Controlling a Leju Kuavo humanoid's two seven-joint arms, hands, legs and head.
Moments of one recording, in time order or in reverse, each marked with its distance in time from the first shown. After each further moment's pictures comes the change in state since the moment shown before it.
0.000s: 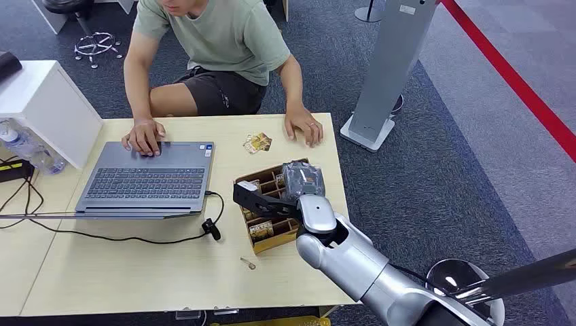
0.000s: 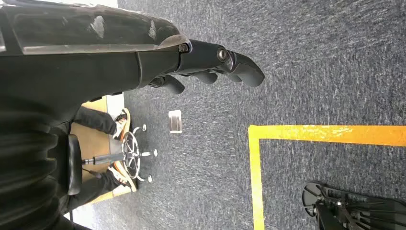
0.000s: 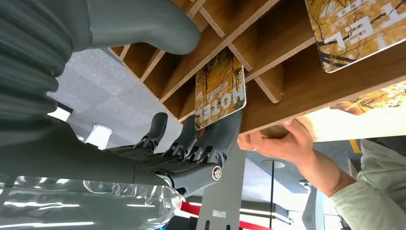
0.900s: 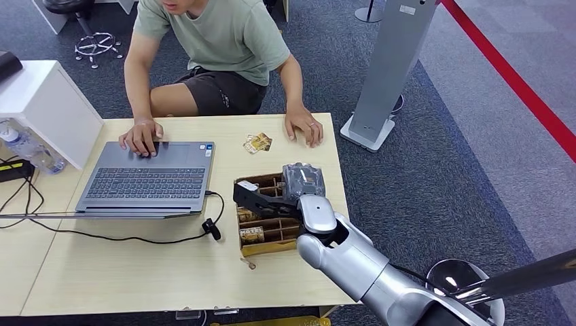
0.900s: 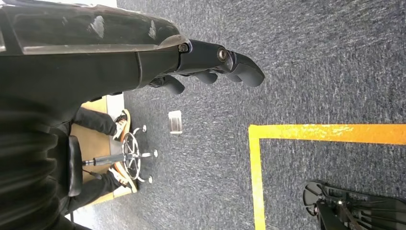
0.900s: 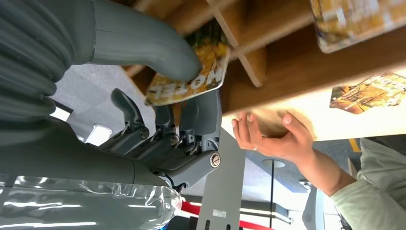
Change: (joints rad) left arm 0.000 0.000 0.000 0.000 -0.005 -0.006 0.000; right arm 0.001 -0.001 -0.001 -0.001 0.000 -0.003 0.000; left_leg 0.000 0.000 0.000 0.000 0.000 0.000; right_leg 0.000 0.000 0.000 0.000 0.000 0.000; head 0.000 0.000
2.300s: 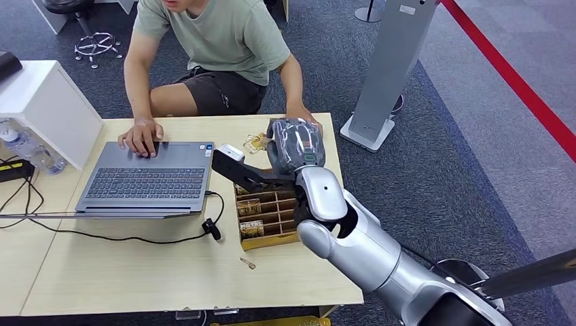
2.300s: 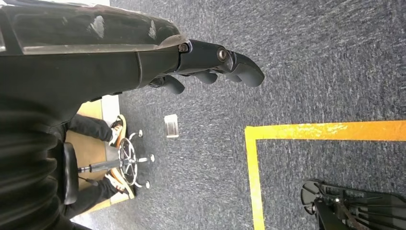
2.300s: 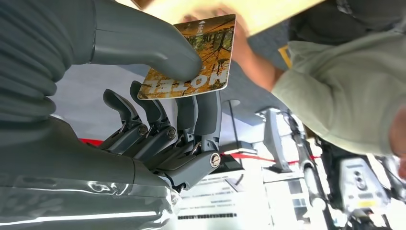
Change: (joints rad) left arm 0.001 0.000 -0.010 0.000 -0.008 -0.011 -0.028; right arm -0.089 -0.026 -0.012 -0.296 0.042 -0.044 -0.048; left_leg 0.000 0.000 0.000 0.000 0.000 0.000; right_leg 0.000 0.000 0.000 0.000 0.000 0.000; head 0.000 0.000
